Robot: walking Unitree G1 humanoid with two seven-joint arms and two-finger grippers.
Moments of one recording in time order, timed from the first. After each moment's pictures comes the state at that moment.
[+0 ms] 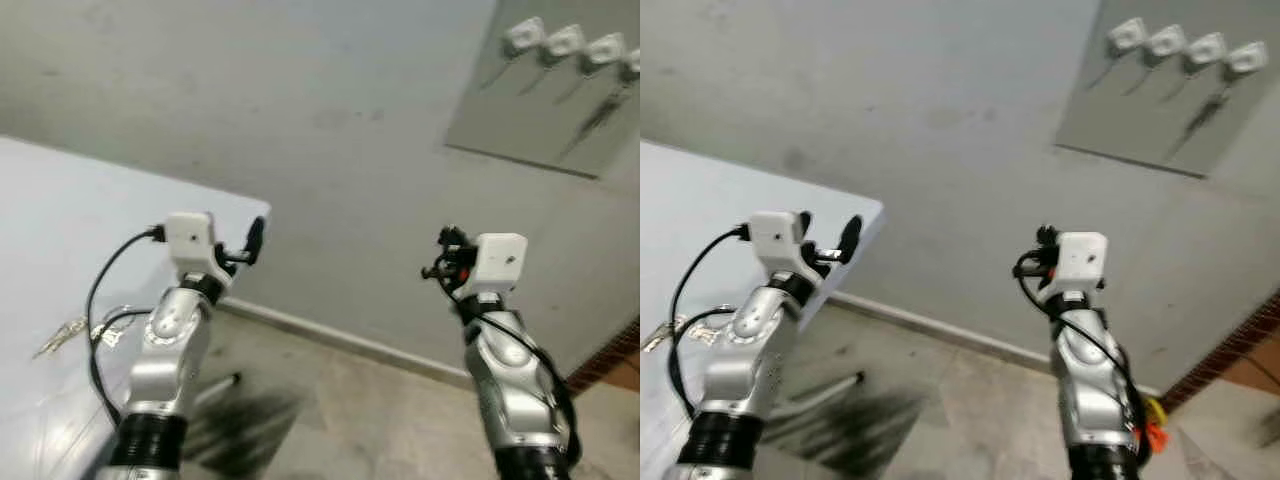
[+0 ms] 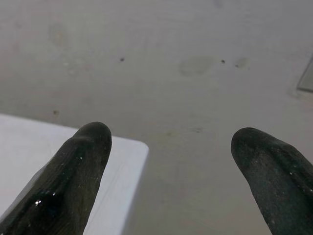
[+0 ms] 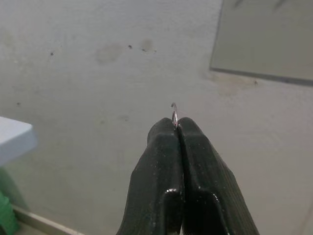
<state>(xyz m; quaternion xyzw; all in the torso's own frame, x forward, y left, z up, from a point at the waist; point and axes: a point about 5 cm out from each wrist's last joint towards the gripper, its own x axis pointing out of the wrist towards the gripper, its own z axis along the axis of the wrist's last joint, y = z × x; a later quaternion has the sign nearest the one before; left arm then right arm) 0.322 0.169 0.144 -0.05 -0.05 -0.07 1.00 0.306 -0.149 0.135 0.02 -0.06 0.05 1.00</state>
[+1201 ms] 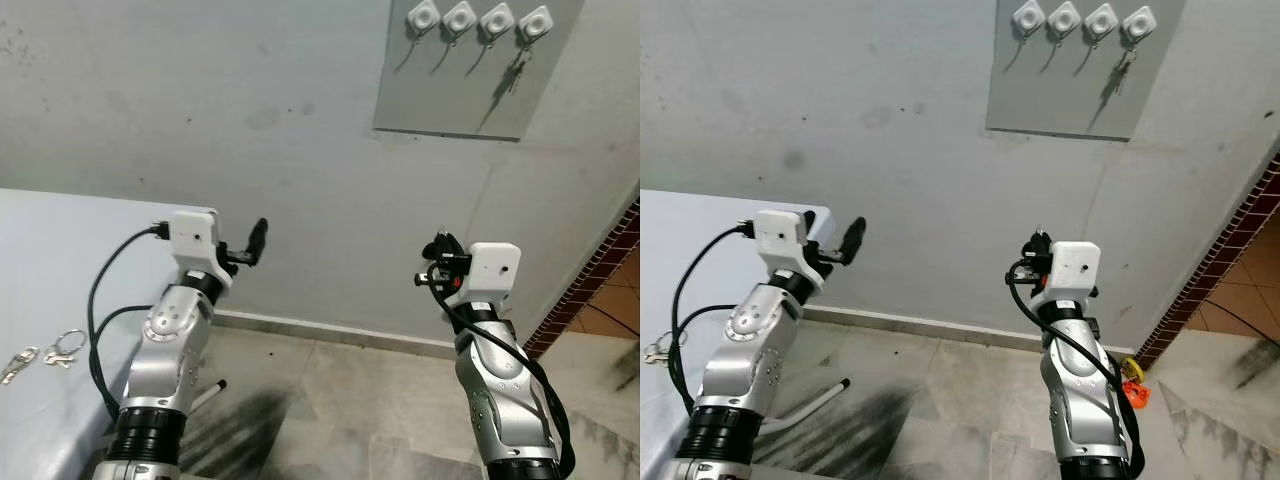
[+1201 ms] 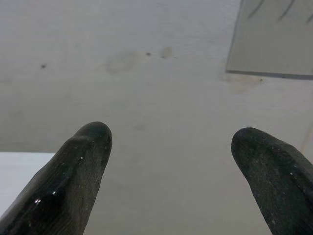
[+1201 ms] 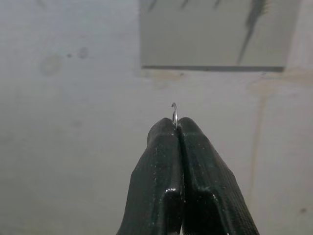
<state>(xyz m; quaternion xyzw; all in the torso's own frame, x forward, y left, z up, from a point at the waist) 0.326 0.156 0.143 -0.04 -0.04 -0.11 0.99 0.296 -0.155 0.136 0.02 -0.07 0.02 1.00</state>
